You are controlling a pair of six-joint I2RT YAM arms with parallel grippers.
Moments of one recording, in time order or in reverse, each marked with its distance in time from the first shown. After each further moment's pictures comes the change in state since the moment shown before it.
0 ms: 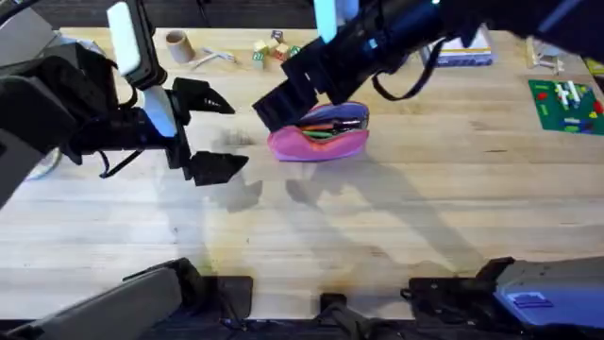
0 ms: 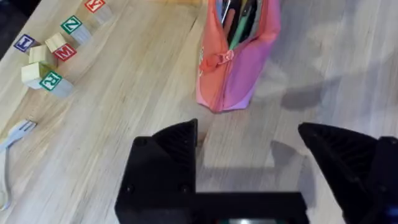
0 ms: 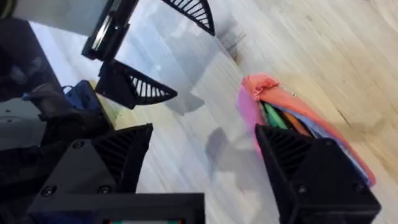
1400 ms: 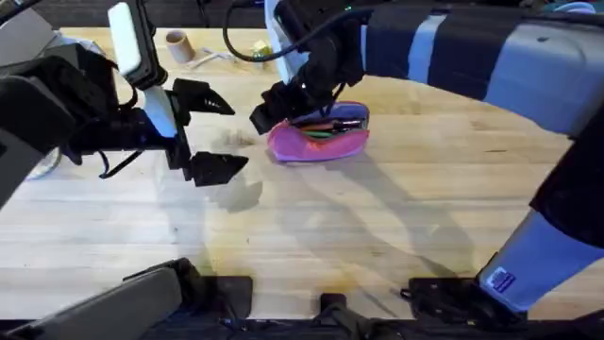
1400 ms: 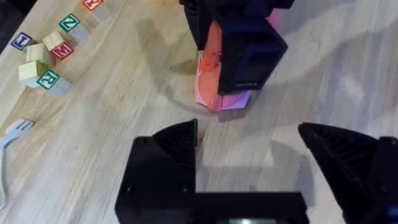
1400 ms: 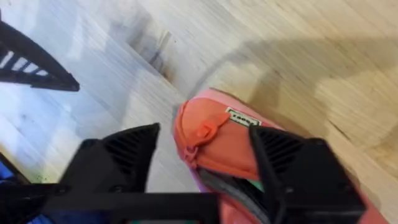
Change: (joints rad) left arm 0.000 0.000 0.000 -0.007 -0.003 0.000; right arm -0.004 0.393 0.001 0.214 0.166 0.138
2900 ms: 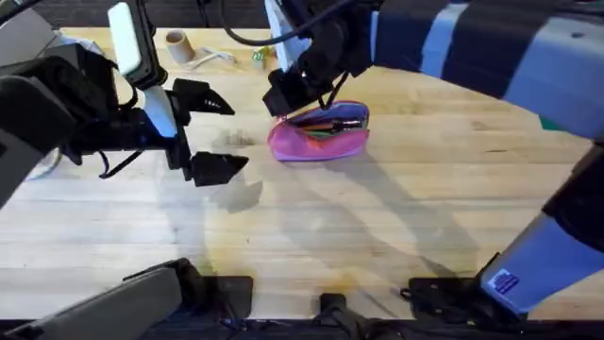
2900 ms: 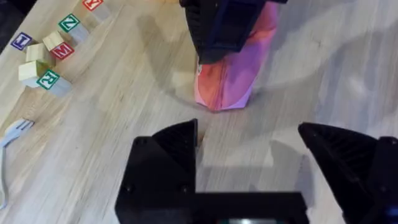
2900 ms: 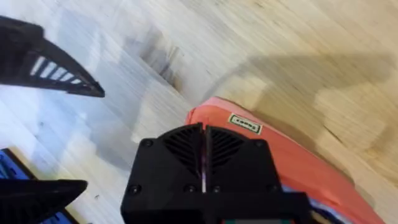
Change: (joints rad) left arm 0.000 0.000 0.000 0.000 0.000 0.000; right arm -0.001 -0.035 0.031 -0.003 0.000 0.010
